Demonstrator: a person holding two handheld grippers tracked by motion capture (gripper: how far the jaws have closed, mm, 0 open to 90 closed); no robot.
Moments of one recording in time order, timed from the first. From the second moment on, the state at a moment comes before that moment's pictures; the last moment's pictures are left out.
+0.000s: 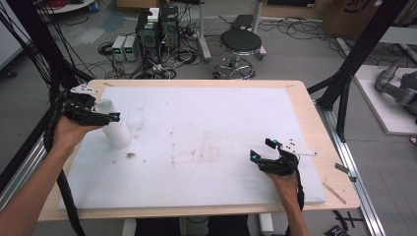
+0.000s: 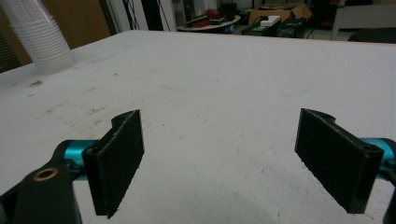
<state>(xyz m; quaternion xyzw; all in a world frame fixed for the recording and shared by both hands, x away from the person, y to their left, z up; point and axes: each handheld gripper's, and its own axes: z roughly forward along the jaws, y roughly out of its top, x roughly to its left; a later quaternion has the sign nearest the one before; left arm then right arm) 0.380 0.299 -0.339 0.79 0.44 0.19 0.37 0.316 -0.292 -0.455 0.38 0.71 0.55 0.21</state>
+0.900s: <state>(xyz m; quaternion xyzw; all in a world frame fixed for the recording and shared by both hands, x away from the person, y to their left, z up) 0.365 0.297 -0.224 0.79 0.40 0.25 0.39 0.317 -0.292 -0.455 0.38 0.71 0.56 0.21</state>
